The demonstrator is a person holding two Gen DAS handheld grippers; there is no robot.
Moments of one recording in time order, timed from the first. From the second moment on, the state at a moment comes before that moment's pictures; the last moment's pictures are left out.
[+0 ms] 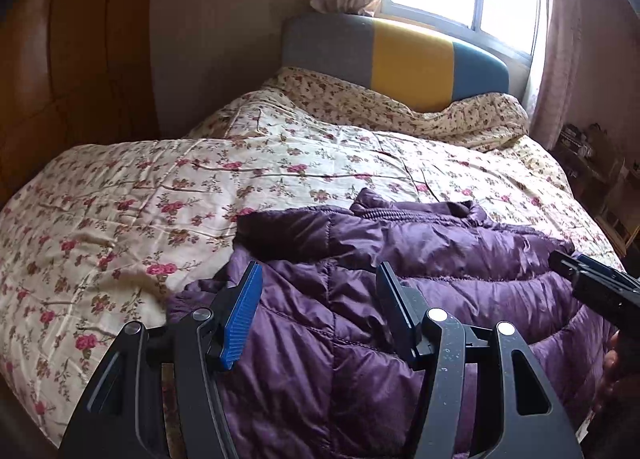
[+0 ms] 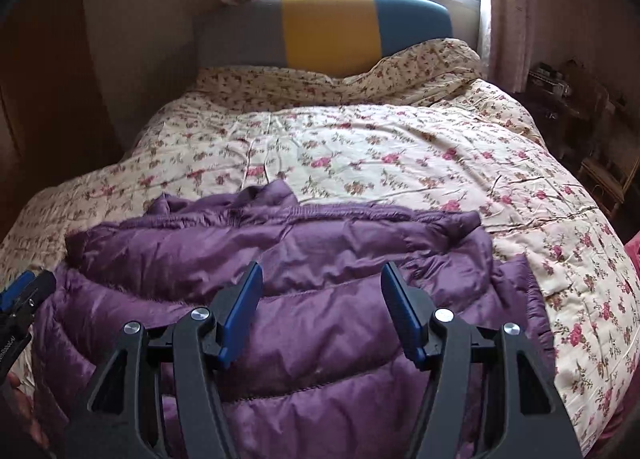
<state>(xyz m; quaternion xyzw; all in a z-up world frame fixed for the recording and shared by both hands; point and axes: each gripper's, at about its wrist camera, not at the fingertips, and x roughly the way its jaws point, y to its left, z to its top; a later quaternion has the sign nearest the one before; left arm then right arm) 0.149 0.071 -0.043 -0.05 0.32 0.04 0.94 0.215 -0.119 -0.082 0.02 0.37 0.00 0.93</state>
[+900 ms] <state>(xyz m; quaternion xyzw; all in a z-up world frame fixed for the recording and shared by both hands) 0.181 0.092 -0.099 -0.12 0.38 0.01 0.92 0.245 -0.114 -0.136 0.00 0.41 -0.01 0.91</state>
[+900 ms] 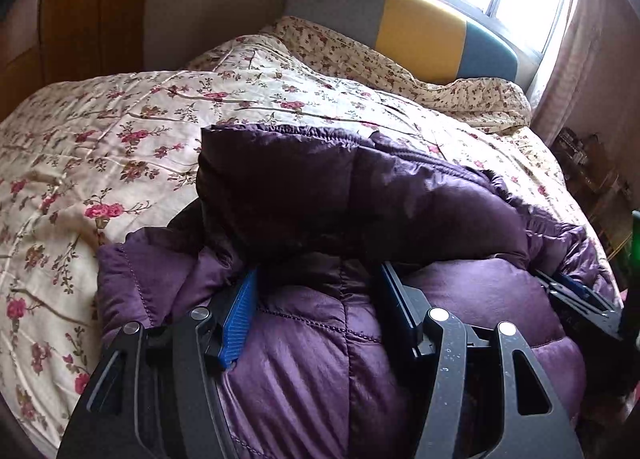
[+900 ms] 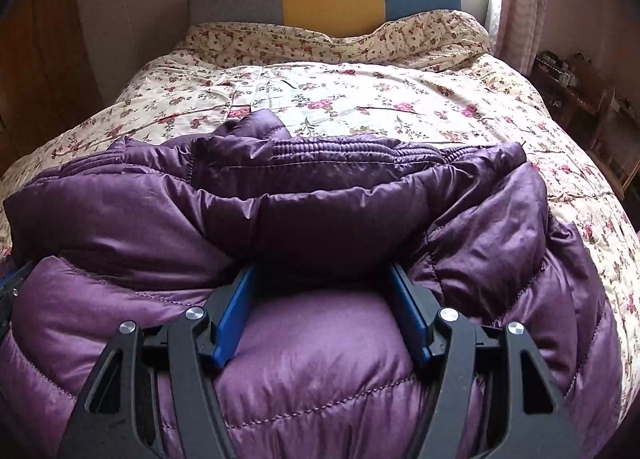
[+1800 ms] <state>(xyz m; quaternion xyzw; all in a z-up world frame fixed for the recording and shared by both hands) 0.134 0.019 -0.092 -0.09 0.39 -0.05 0.92 0.155 -0.156 -0.107 0.00 0.38 -0.06 0.92</state>
